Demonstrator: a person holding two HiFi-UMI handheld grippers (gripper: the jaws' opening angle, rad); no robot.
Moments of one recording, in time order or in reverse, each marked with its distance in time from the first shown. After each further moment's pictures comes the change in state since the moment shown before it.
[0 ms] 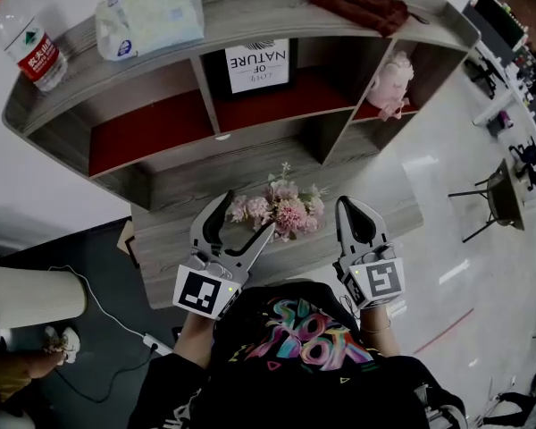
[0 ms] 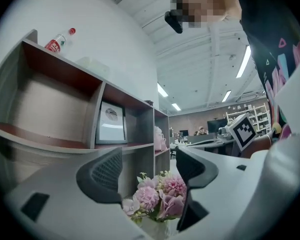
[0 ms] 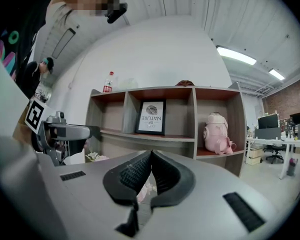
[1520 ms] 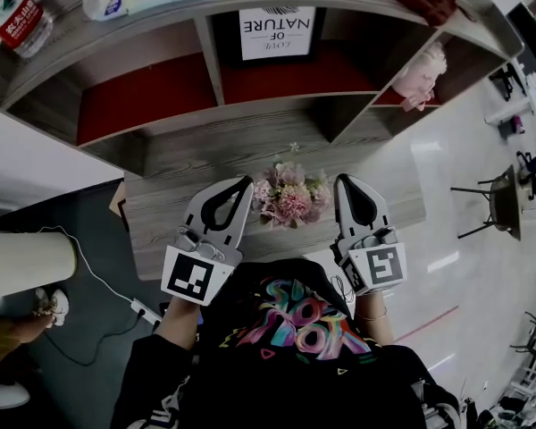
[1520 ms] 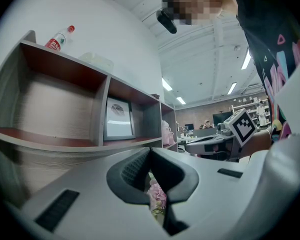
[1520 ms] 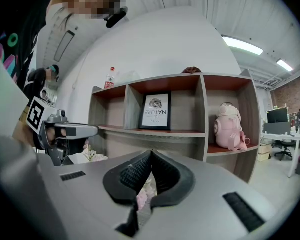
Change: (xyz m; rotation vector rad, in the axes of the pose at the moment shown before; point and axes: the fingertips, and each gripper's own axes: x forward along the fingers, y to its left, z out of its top) left arm 0.015 0.026 -0.002 -0.025 0.014 0.102; right arm 0.040 0.001 -0.012 0.021 0.035 0.104
